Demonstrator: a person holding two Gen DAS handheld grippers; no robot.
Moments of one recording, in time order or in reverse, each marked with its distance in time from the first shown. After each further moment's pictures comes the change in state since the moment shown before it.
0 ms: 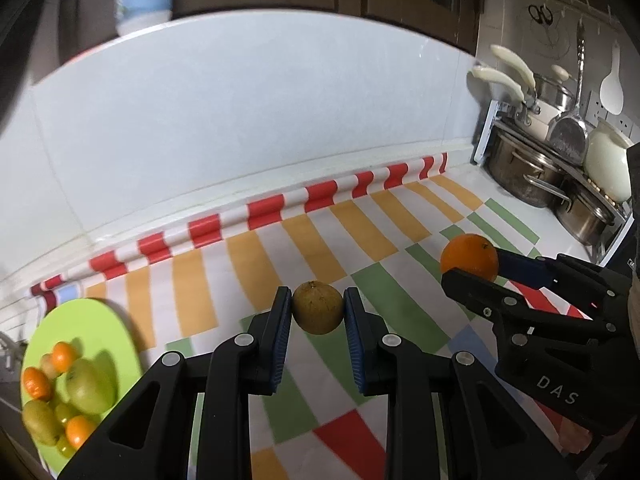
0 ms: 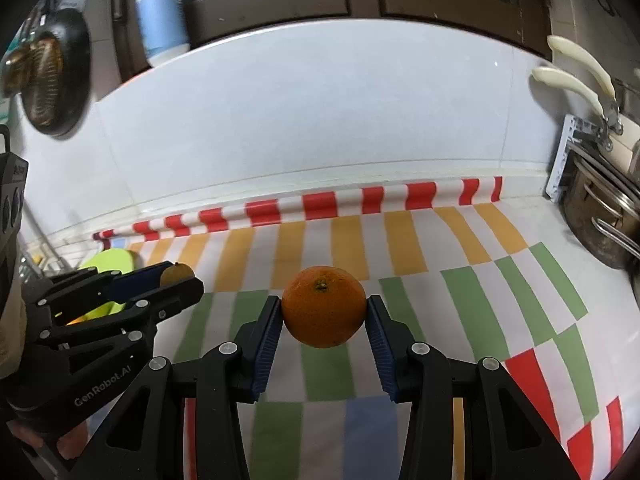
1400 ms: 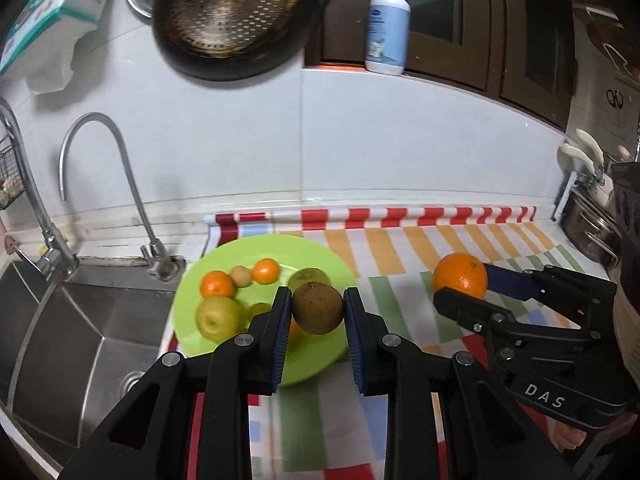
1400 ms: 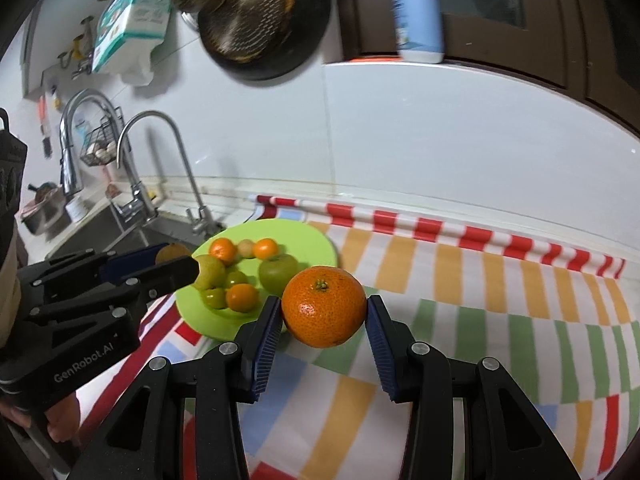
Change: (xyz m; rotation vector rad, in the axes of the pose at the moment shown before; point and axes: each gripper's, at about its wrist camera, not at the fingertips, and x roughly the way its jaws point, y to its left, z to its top) left arm -0.149 0.127 -0.088 -0.243 -0.107 0.303; right arm -0.042 0.179 -0.011 -0.296 -0.016 0.341
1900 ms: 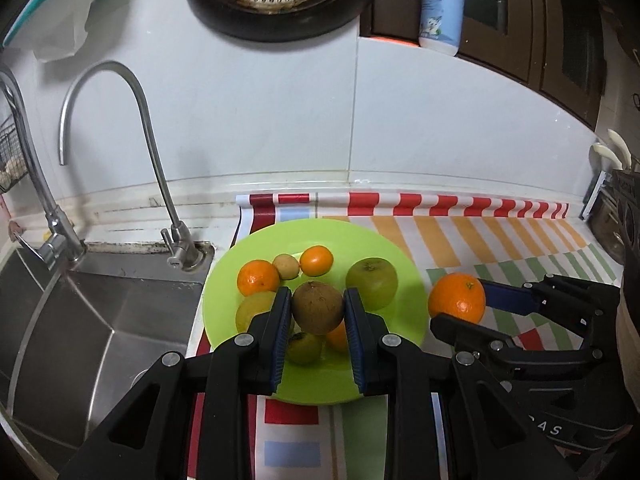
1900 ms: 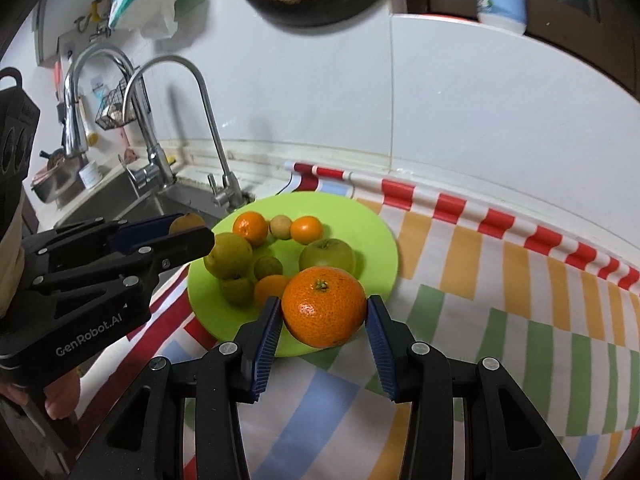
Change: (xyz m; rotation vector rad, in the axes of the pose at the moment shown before) left arm 0.044 0.049 -0.006 -0.030 0.051 0.038; right arm 0.069 0.037 0.002 -0.073 0.096 0.076
